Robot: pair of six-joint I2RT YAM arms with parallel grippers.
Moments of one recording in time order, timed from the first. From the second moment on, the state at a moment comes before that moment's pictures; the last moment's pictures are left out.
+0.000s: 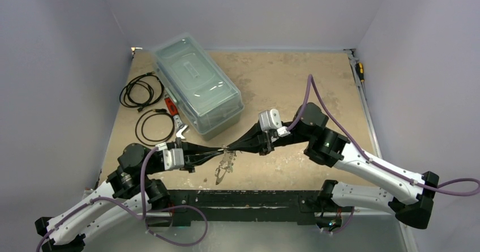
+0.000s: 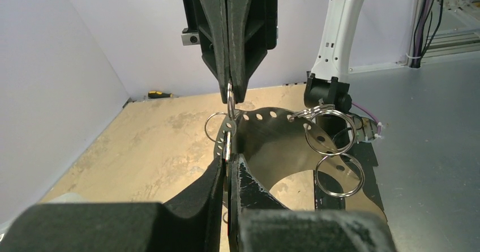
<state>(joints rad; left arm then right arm) -0.94 0.38 0.56 0.04 0.46 0.14 1.01 0.99 0.99 0.07 -0.74 -0.12</state>
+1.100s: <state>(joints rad) -0.94 0.32 0.56 0.04 0.44 0.14 1.01 1.06 0.96 0.19 -0.76 -0.07</state>
